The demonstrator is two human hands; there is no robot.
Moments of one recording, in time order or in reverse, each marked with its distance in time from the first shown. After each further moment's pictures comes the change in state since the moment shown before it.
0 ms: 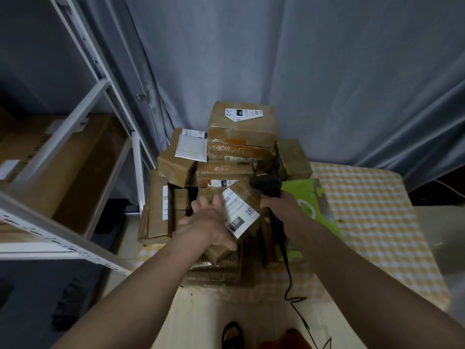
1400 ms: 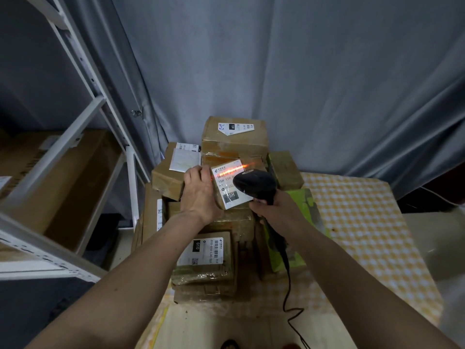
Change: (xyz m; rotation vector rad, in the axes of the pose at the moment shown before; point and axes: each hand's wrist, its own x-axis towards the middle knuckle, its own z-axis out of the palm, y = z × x) left_hand 0.037 -0.005 -0.032 -0.248 0.705 0.243; right_hand -0.044 -0.022 -0.010 -0.201 -0.069 -0.341
